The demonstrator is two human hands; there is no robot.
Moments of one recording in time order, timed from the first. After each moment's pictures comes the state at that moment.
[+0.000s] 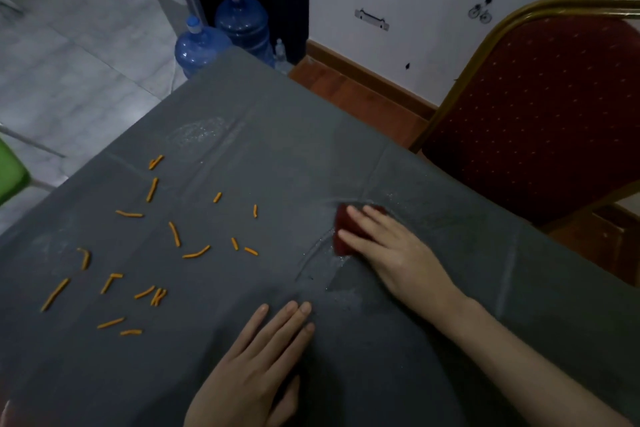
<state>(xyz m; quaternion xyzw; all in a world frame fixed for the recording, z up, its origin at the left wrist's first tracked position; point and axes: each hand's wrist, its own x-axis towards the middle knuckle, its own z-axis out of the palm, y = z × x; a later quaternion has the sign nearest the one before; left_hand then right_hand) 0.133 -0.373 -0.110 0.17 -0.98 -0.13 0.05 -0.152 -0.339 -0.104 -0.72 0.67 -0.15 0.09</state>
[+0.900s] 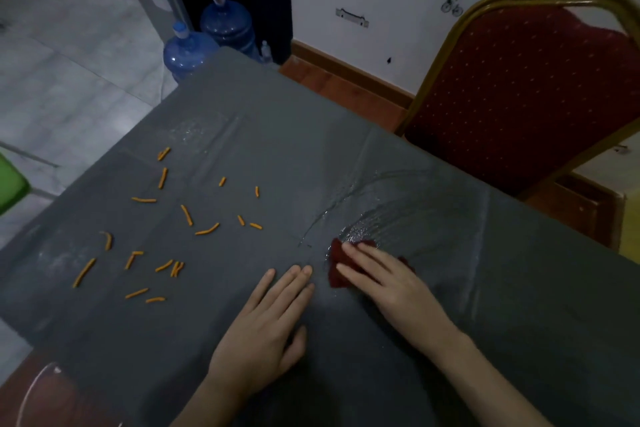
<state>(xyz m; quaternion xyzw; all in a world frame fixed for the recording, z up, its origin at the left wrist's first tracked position) 0.138 -0.368 -0.103 0.19 -0.97 -0.15 0.02 -0.094 -0.258 -0.098 -0.72 0.68 -0.13 0.03</state>
